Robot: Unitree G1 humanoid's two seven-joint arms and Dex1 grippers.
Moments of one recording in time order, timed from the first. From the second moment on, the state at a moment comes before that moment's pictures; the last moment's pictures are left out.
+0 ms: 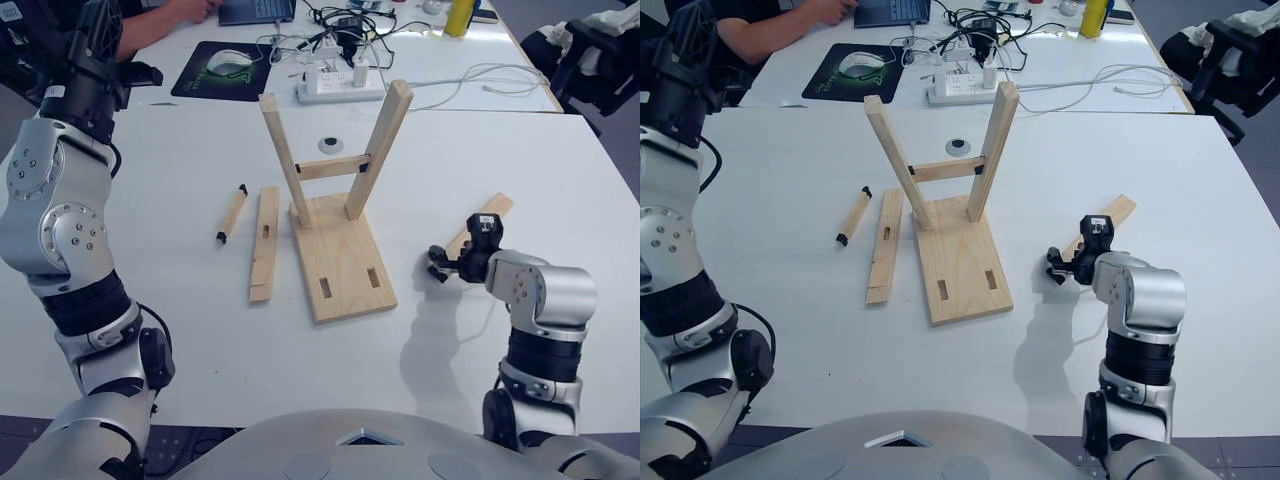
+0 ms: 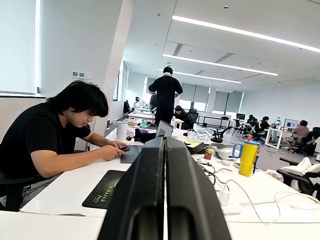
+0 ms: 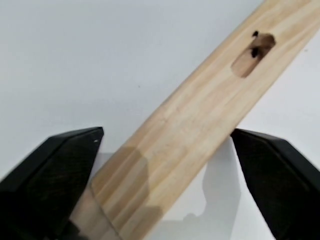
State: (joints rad) left arm -0.53 0.39 0.39 -0.32 -0.54 0.61 -0.08; right arm -0.27 -0.39 -0.16 -0.28 0.17 1.47 0.20
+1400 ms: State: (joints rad) left arm -0.50 0.43 0.40 -0.32 -0.52 0.64 -0.08; right arm -0.14 -0.87 0.13 -0.42 0.37 1.32 0.57
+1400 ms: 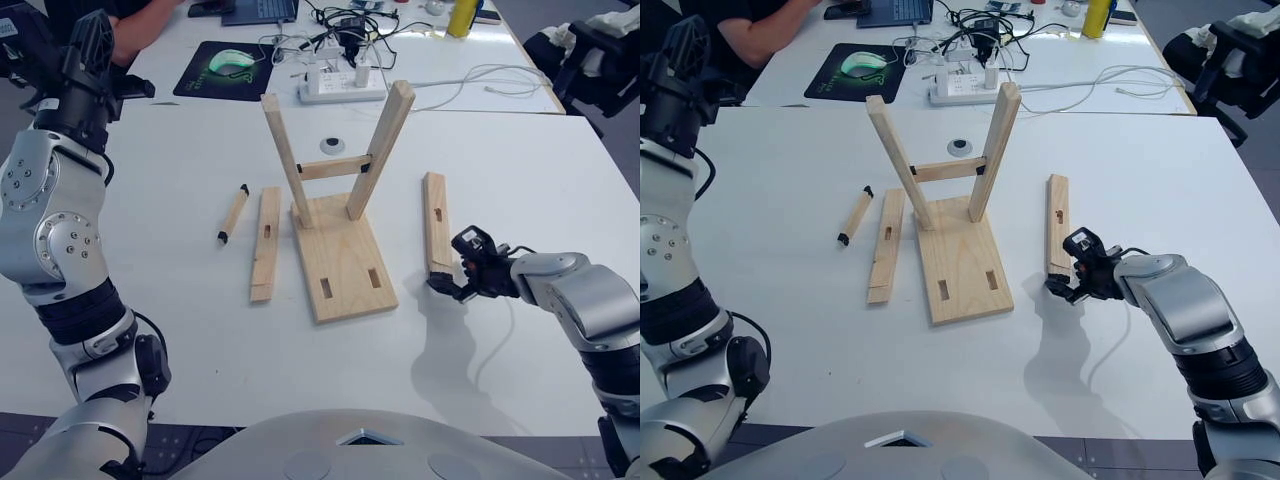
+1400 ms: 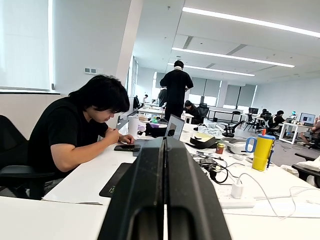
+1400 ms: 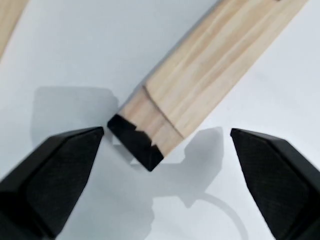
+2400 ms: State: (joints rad) left arm -0.43 0.41 0.33 -0.26 -0.50 0.65 -0.15; right arm -0.11 -0.15 -0.22 -0.42 0.12 1.31 0.01
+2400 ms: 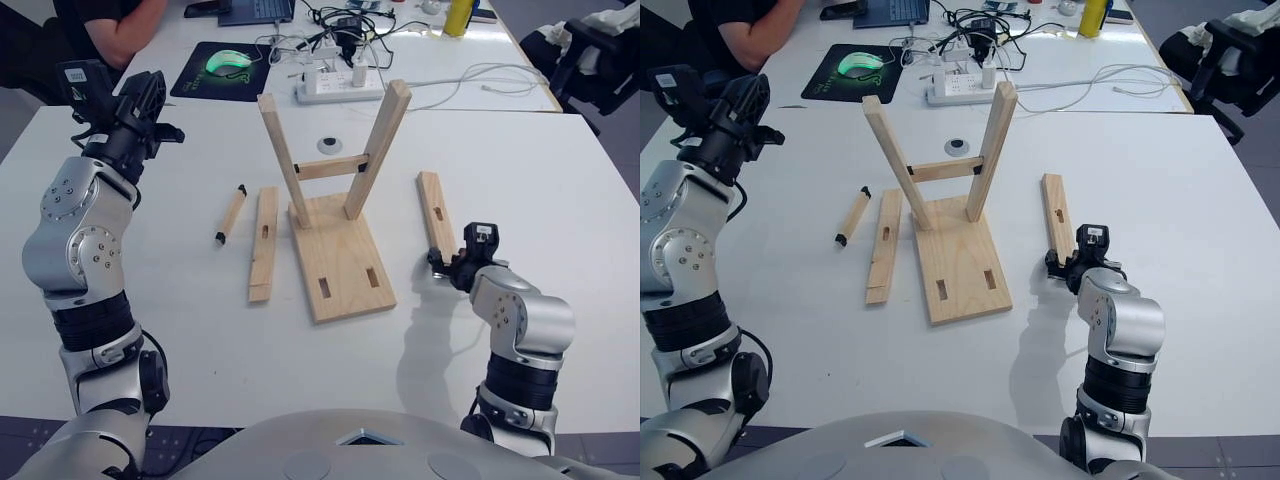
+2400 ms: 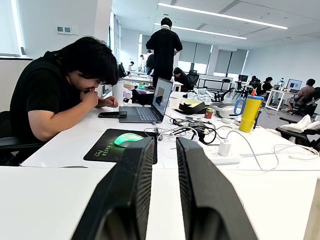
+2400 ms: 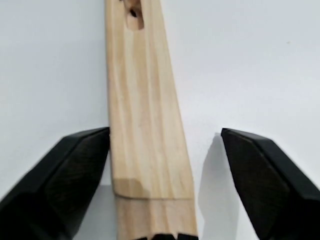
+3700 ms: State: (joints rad) left arm -0.04 0.32 0.25 -0.34 -0.44 0.70 -0.20; right arm -0.25 -0.36 -0.17 -0.77 0.29 1.54 0.14
